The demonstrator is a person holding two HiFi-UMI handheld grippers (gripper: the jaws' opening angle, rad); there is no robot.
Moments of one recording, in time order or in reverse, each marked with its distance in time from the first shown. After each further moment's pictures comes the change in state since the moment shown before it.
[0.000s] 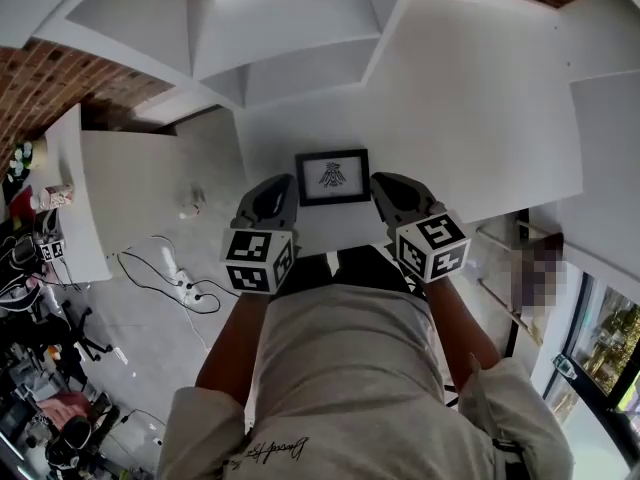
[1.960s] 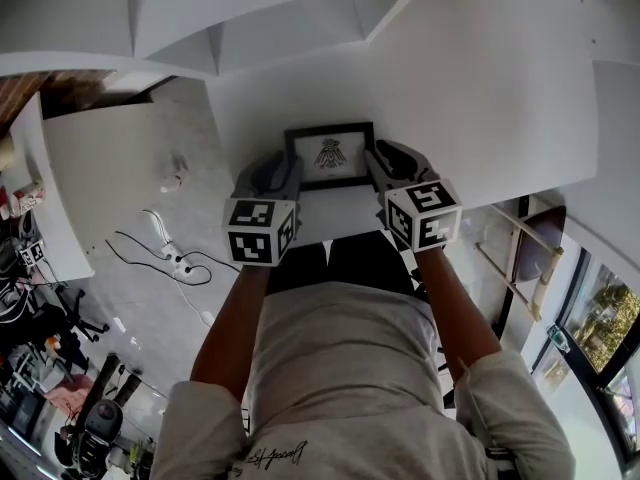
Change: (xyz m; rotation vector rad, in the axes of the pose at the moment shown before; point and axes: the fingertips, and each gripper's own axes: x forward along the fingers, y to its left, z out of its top) left arm 0.069 0.023 -0.081 -0.067 0.224 -0.029; right arm 0.066 -0.044 -0.069 0.070 0.184 -0.103
